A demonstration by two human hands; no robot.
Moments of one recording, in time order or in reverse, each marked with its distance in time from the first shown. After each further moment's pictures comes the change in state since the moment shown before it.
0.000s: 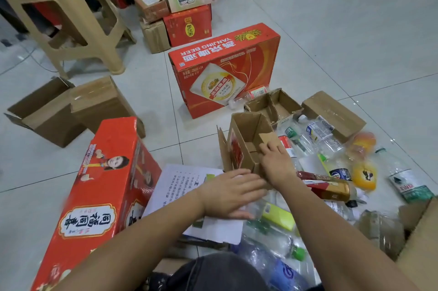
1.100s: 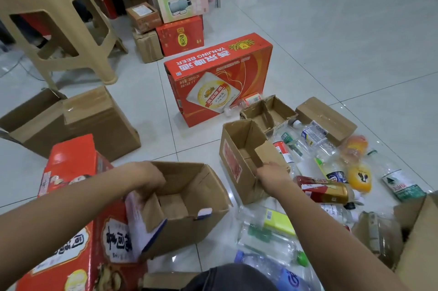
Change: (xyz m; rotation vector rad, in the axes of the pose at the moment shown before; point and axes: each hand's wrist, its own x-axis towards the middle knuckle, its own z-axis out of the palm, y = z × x) left_hand -0.096 -0.087 -0.062 0.057 -1.229 -0.481; right_hand -0.002 -0.015 -0.010 0.126 -0.297 0.043
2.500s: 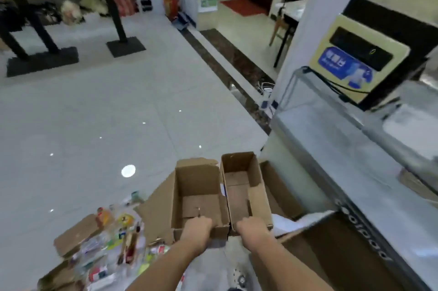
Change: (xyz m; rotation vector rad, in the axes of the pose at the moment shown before) left_hand -0.599 0.297 -0.221 0.717 0.591 1.018; right_hand -0.727 -0.117 -0.354 1.016 -0.188 1.318
